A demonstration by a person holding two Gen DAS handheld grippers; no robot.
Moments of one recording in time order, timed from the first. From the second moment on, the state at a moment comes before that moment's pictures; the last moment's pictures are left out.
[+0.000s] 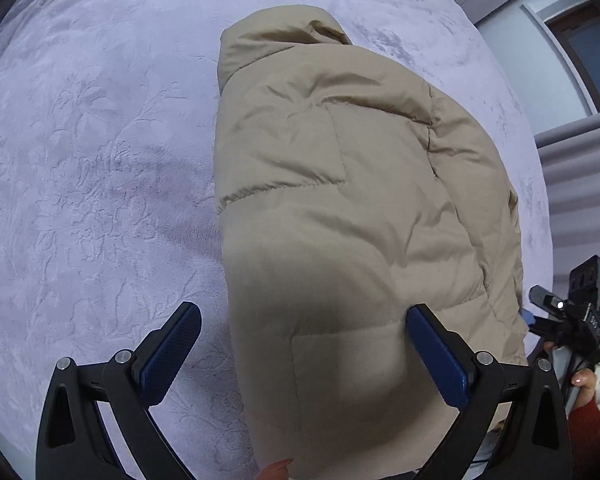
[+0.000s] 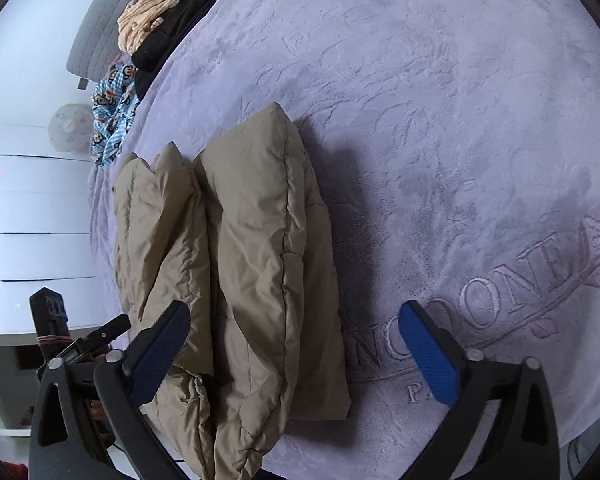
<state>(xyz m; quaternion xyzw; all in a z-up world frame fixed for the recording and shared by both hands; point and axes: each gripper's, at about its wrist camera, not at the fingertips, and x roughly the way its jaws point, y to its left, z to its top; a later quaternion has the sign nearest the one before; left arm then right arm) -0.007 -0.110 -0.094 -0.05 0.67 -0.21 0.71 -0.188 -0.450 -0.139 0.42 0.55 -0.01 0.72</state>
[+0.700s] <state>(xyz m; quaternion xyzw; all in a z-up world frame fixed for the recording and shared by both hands) 0.039 -0.098 -0.180 -0.21 0.70 -0.33 0.59 -0.097 -0.418 -0.179 0.44 0.58 0.15 0.67</state>
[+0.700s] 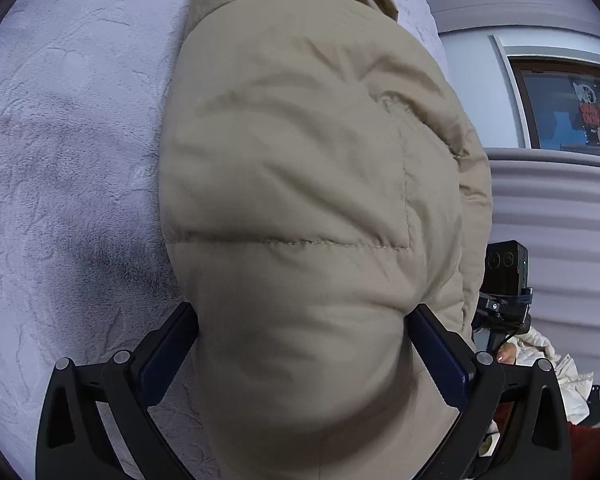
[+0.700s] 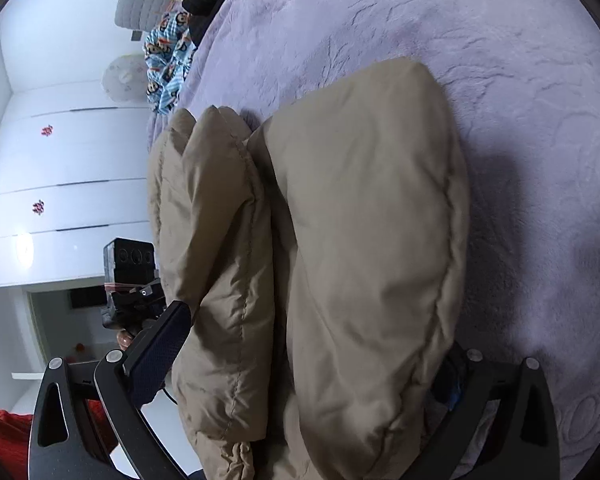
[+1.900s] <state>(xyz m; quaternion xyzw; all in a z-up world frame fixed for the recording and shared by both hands) 0.154 -0.038 -0.097 -0.17 0.57 -0.25 0.77 0.079 -0.325 -0.133 0.39 0.52 0.22 0.73</state>
